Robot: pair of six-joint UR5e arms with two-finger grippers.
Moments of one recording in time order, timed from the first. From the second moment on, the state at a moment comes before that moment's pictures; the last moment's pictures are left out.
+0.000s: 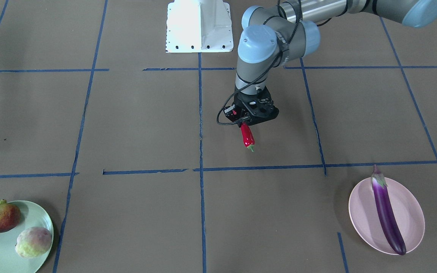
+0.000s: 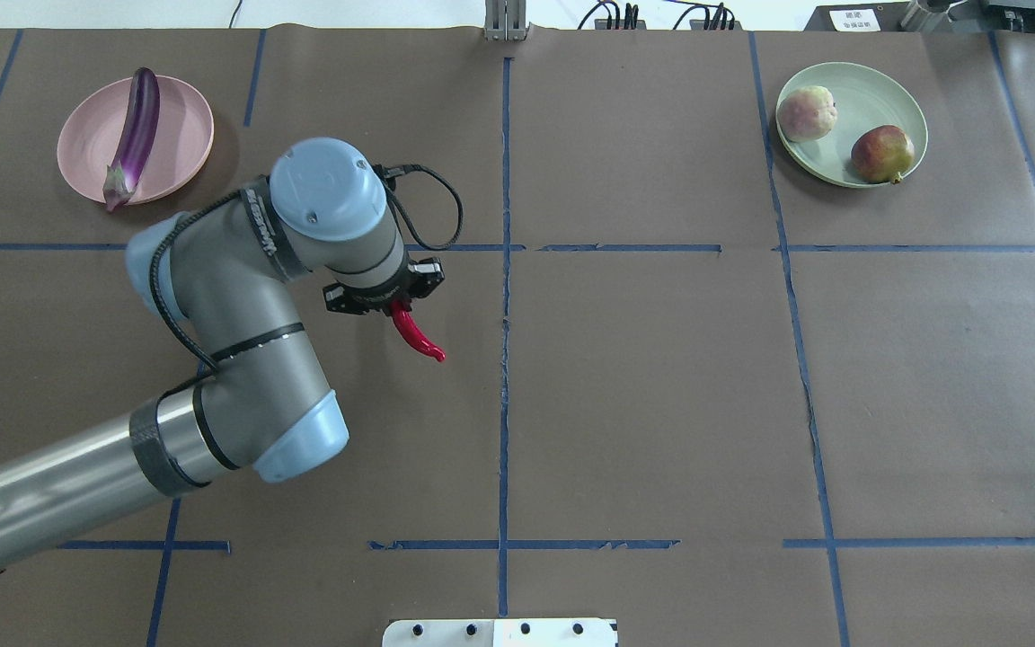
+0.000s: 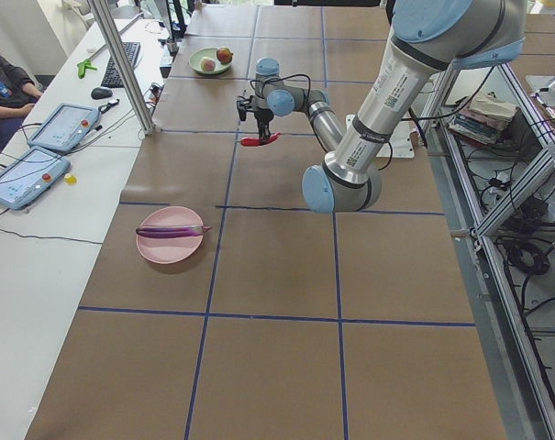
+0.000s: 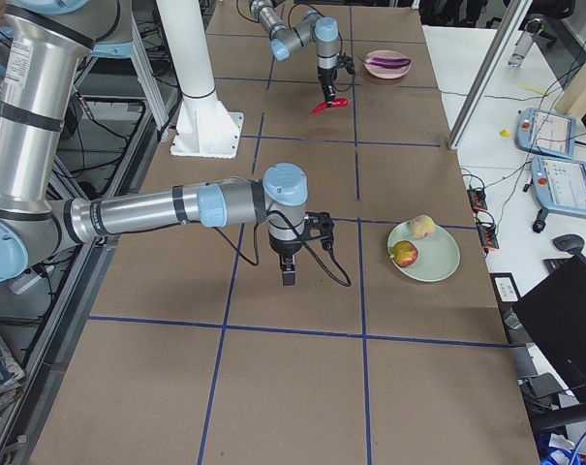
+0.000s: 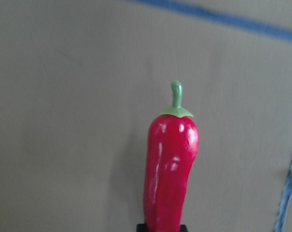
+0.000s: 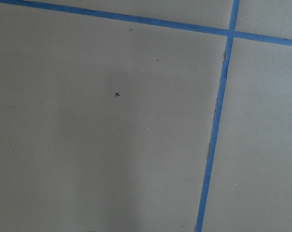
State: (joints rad) left arm -0.66 -2.25 -1.63 -1.58 -1.91 -1.41; right arm 1.41 -1.87 2.06 -1.61 2.33 0.08
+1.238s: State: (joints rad) left arm -1.11 -2.30 -0.93 -1.99 -2.08 -0.81; right arm 1.41 -1.87 2.06 -1.61 2.34 0.09
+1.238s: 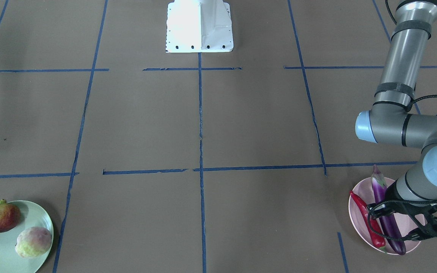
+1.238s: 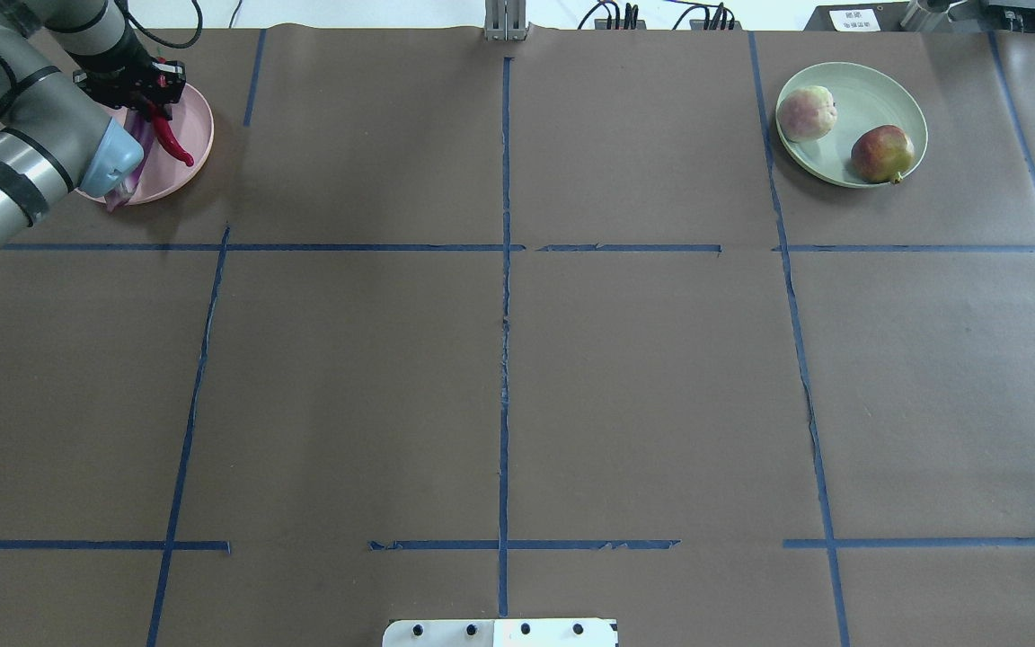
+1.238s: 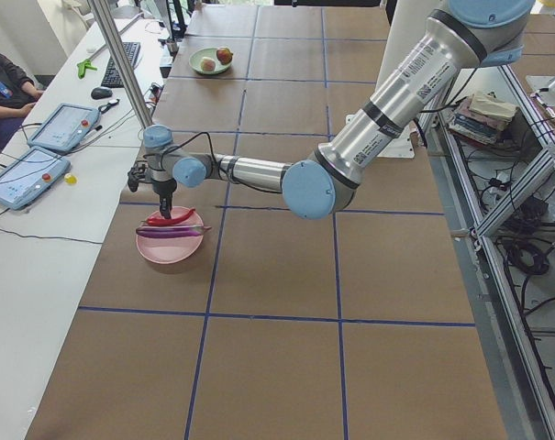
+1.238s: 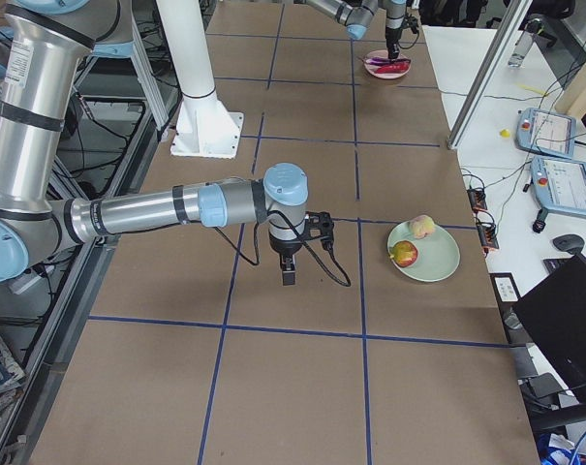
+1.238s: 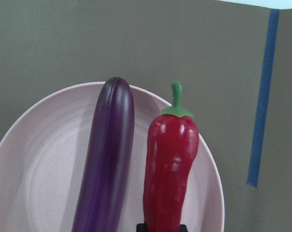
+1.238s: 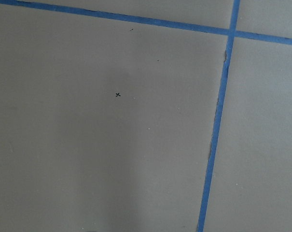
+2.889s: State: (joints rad) left arm -1.57 -1.44 -1.85 -1.41 -2.32 0.19; right arm 1.54 -1.90 2.02 -1.63 2.35 -0.04
